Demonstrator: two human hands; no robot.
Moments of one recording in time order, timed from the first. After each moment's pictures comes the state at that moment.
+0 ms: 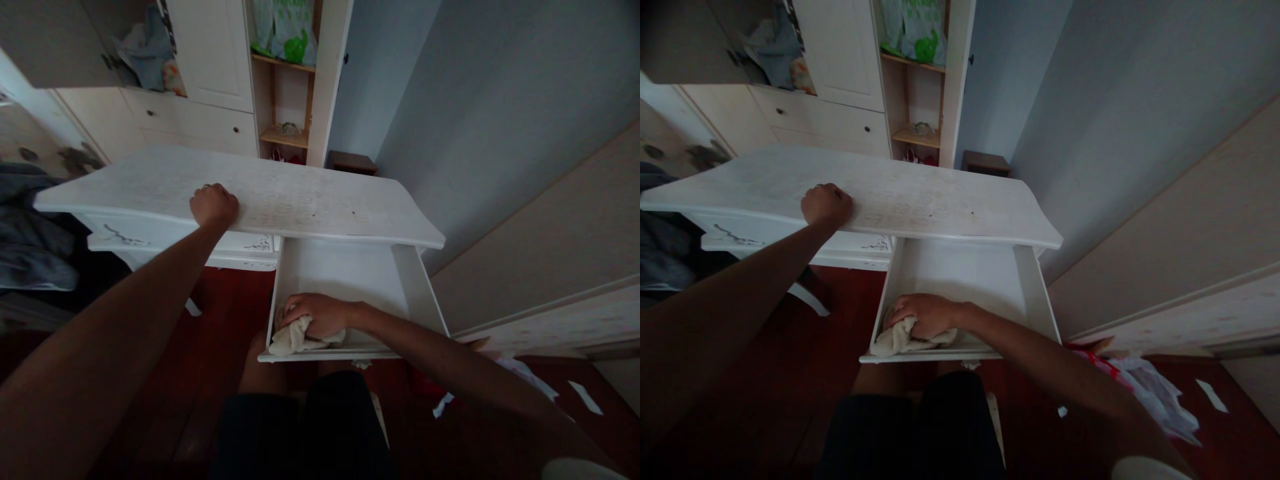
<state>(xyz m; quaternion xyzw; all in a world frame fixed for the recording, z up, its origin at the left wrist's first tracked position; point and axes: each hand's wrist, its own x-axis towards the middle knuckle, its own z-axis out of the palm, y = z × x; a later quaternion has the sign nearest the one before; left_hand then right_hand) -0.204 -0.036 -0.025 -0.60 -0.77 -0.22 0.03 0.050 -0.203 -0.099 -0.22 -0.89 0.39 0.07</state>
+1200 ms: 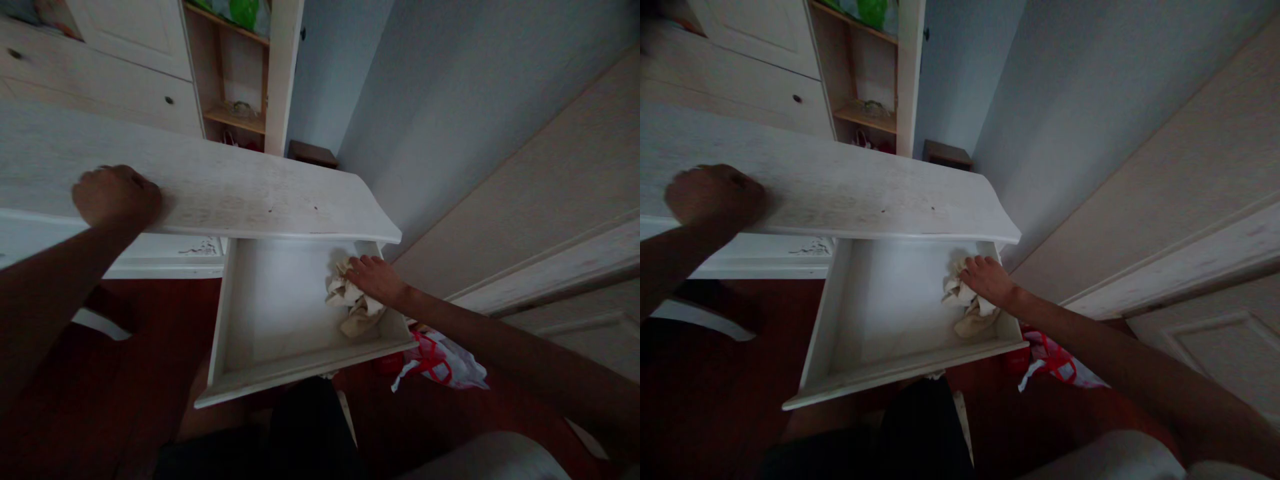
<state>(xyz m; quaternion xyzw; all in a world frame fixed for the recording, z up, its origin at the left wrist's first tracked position) -0.191 -0.035 -0.017 -0.55 -0.82 -0.18 0.04 0.223 -0.213 -0.051 -0.52 -0.81 -0.14 -0.22</state>
